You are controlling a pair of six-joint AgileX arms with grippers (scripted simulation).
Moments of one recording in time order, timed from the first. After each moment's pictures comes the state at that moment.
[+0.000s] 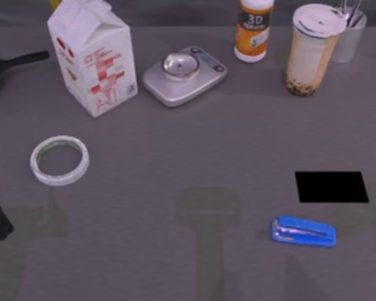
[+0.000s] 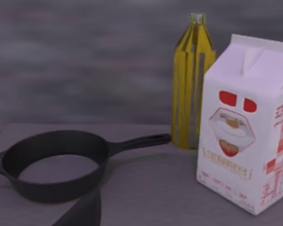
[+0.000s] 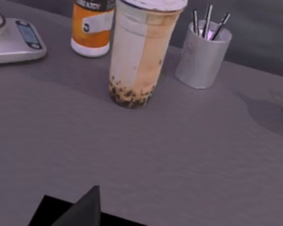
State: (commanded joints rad) left arm 0.00 0.00 0.00 0.00 0.00 0.00; right arm 0.15 0.38 0.34 -0.26 0.00 -0.19
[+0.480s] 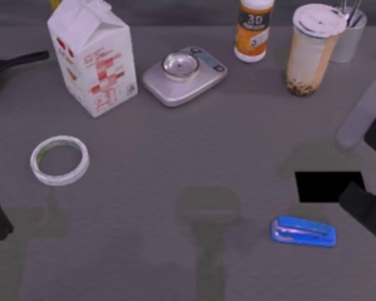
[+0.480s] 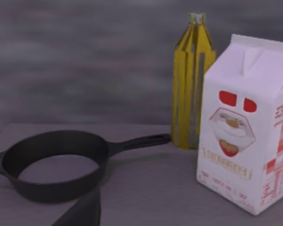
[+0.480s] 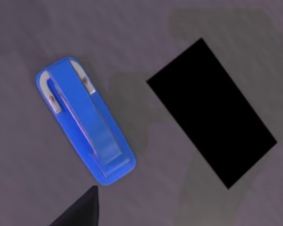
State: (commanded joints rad) left arm 0.00 0.00 0.00 0.00 0.00 0.00; right arm 0.40 1.22 0.91 -0.75 0.00 -0.54
